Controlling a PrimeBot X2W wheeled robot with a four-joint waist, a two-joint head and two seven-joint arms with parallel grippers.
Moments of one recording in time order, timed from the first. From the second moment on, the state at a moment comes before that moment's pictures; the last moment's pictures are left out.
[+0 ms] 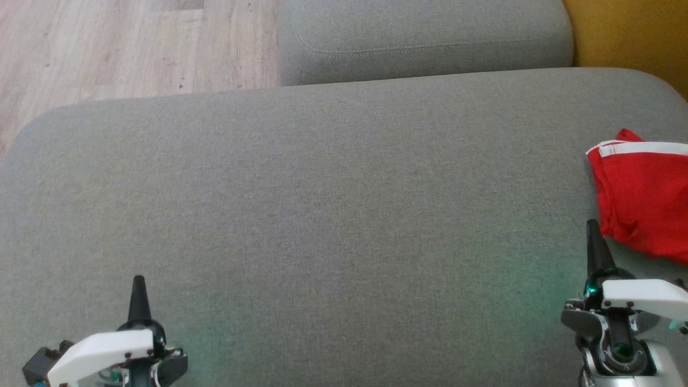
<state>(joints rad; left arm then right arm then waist) -0.04 0.04 0.05 0.31 -1.37 -0.10 0.05 -0.11 -0.05 -0.09 0.35 1.36 0.13 0.05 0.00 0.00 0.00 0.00</state>
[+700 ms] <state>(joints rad) -0.06 0.04 0.07 0.28 -1.60 -0.12 0.11 -0.09 -0.05 -0.13 0.29 1.60 0.13 0.11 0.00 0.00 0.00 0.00</state>
